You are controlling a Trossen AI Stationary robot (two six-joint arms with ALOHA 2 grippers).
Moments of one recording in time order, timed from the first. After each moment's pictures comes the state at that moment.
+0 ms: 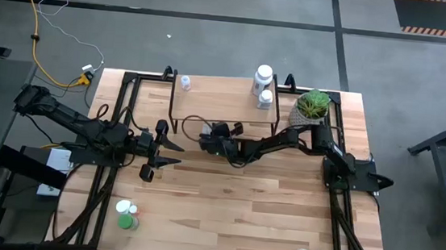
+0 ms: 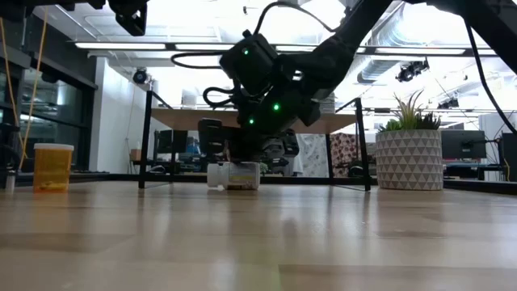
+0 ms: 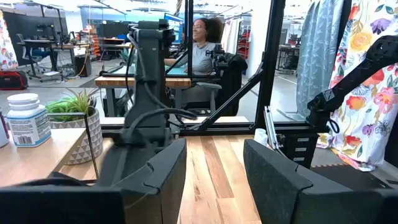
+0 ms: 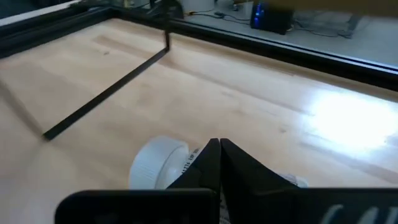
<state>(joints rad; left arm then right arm) -0.19 0.78 0.38 0.42 -0.19 -0.02 0.01 2.23 1.34 0.24 0.87 0.58</state>
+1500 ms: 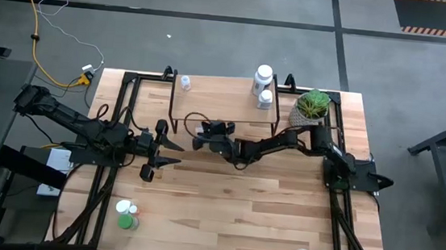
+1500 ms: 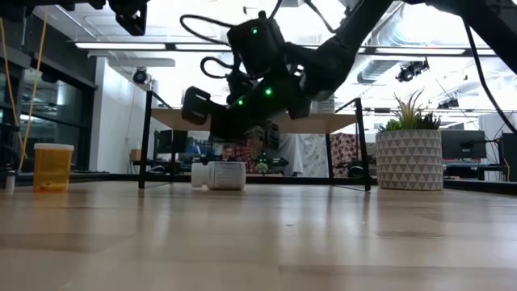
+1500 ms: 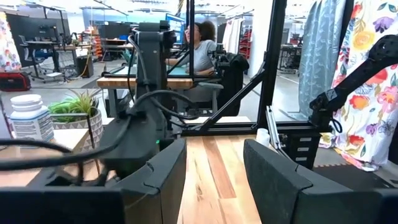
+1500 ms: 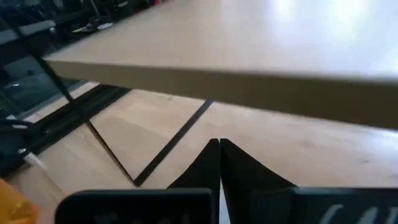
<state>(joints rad) -0.19 0.78 0.38 0.42 -0.20 -0.02 0.00 2.24 1.33 0.56 0.77 0.55</state>
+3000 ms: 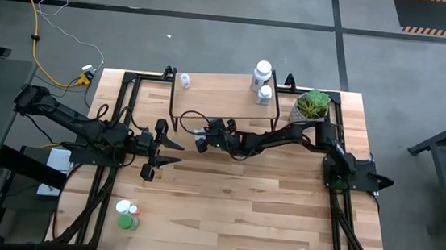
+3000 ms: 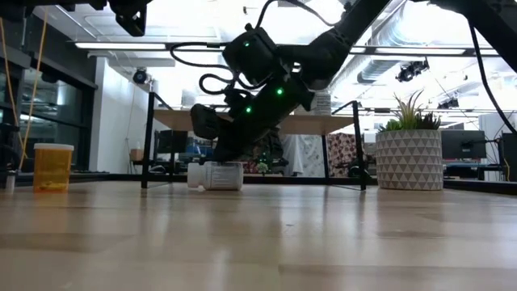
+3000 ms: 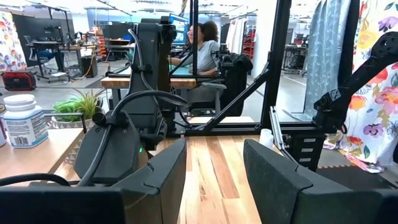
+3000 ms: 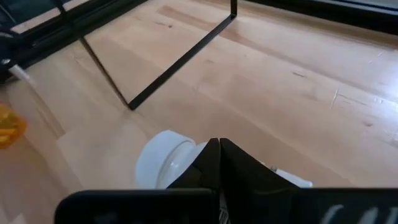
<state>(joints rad) -0.19 0.78 0.38 0.42 -0.22 -0.01 -0.04 2.20 1.34 0.19 0.51 0.58</state>
